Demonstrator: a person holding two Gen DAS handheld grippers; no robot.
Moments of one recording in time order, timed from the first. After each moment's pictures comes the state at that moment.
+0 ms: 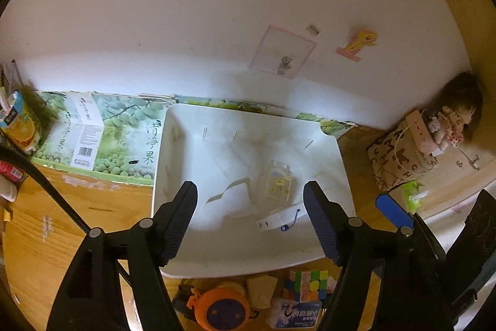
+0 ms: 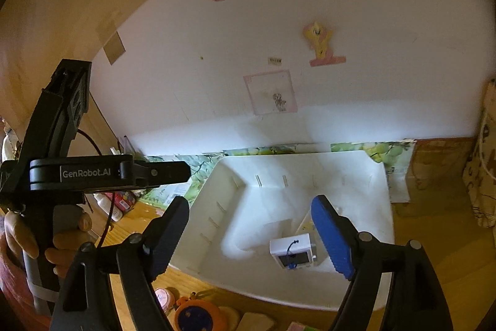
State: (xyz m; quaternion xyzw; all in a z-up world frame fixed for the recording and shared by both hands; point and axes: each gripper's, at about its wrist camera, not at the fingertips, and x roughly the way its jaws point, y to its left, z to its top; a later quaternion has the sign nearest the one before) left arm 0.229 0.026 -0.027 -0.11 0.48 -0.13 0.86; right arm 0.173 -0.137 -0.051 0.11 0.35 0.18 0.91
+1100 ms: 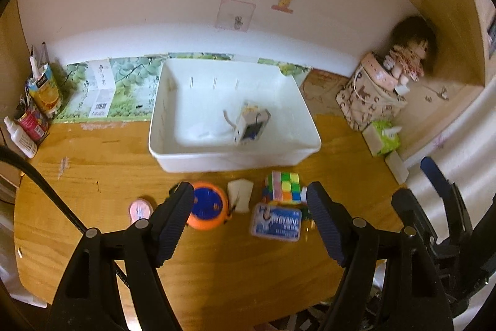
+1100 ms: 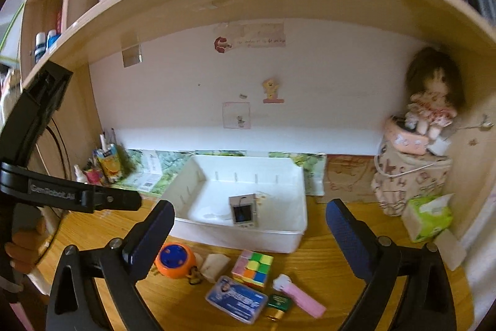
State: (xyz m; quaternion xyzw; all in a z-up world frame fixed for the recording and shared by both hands) left arm 0.061 0.007 0.006 -0.06 0.50 -0.16 0.85; right arm -0.014 -0.158 0.004 0.00 0.26 0.07 0.96
